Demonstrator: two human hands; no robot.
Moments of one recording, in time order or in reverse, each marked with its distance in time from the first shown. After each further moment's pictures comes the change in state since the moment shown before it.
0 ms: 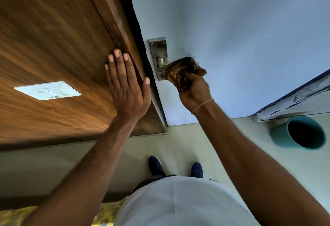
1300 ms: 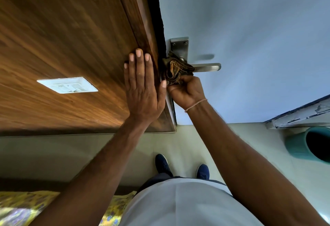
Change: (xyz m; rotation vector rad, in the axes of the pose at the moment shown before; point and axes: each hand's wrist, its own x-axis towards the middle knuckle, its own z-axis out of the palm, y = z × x) left_hand 0.000 -0.005 -0.013 -0.032 -0.088 0.007; right_hand 0.009 0.047 0.044 0.244 -0.158 0.339
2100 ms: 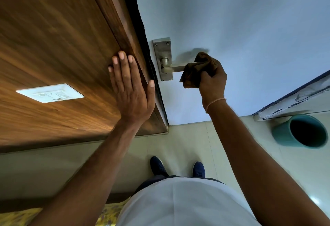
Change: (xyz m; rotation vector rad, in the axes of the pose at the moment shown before) left_hand -0.001 0.006 0.009 -0.017 0.068 -0.013; right_hand -0.044 -0.070 -0.029 -0.991 0.389 -0.841
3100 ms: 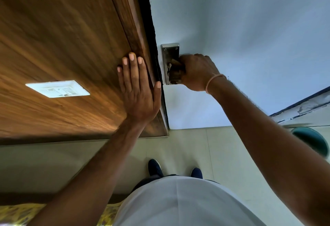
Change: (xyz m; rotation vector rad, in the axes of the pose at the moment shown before) left_hand 0.000 0.000 0.005 0.004 0.024 -0.015; right_hand 0.017 -0.068 0.043 -1.319 -0.673 -0.605
